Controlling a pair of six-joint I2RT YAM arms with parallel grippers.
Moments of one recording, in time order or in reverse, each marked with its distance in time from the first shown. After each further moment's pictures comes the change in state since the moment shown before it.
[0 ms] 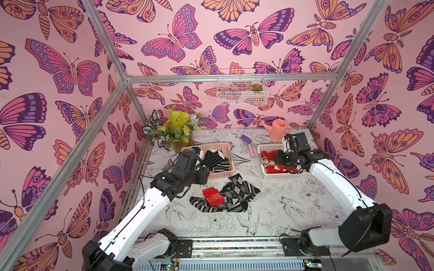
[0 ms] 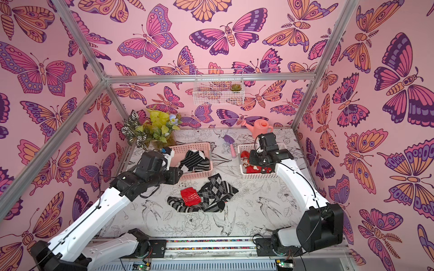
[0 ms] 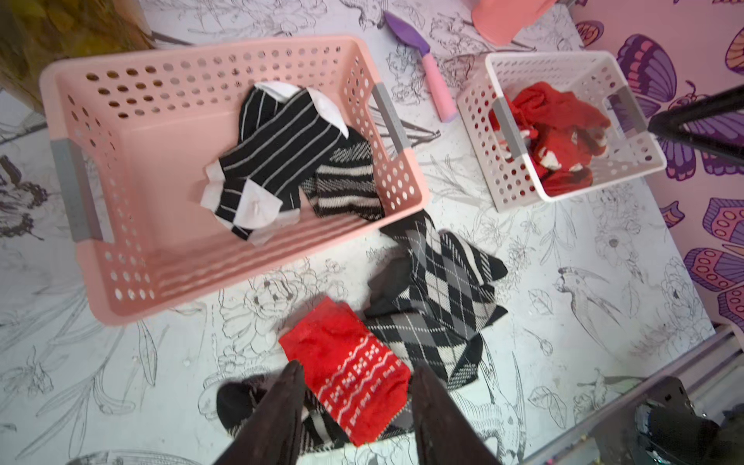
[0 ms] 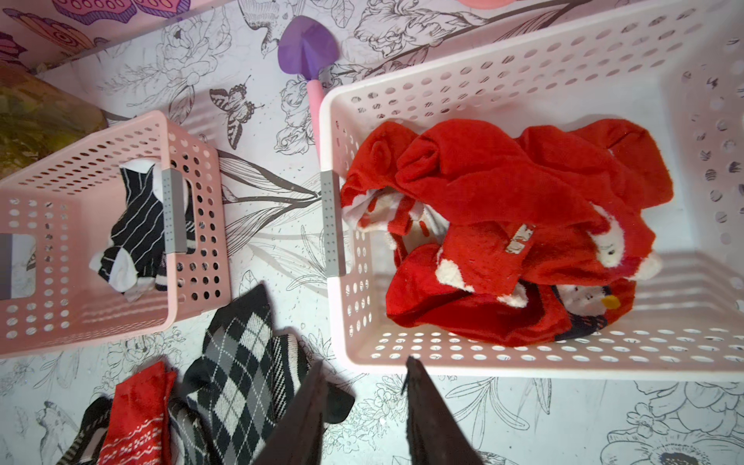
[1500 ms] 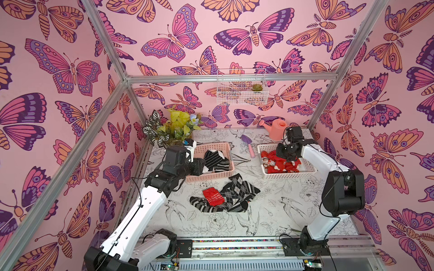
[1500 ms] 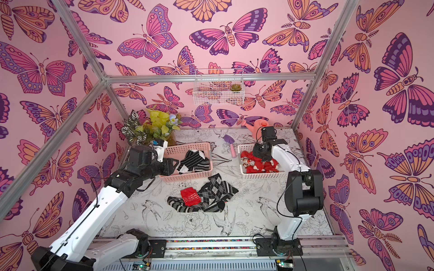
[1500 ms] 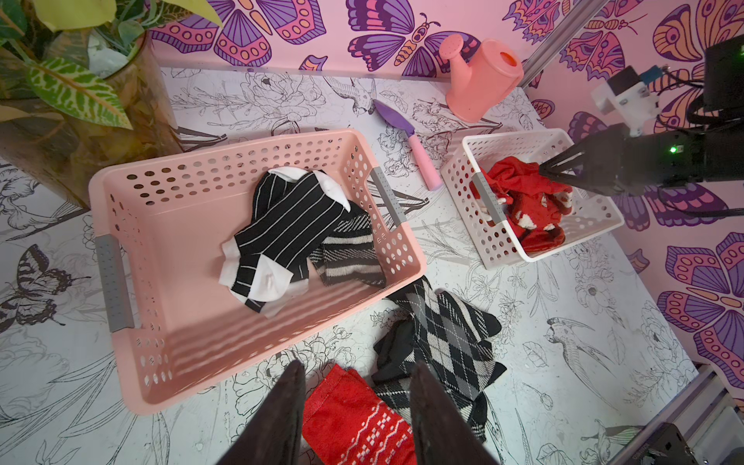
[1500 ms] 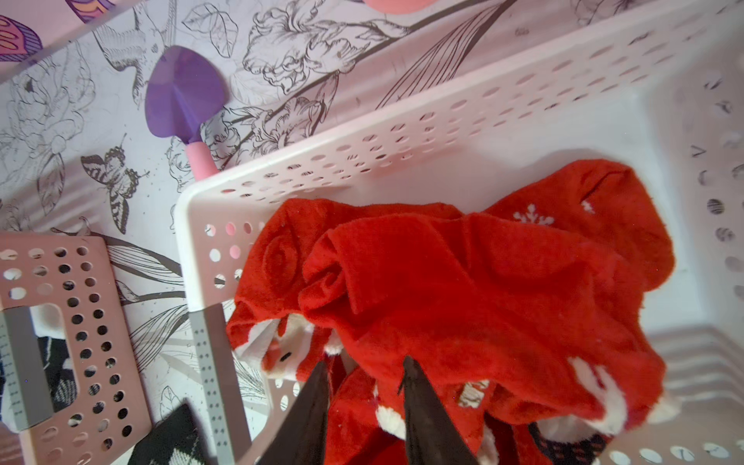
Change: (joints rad) left arm 0.218 0.008 -0.007 0.204 0.163 0.147; right arm -0.139 0.346 0.163 0.087 0.025 0.007
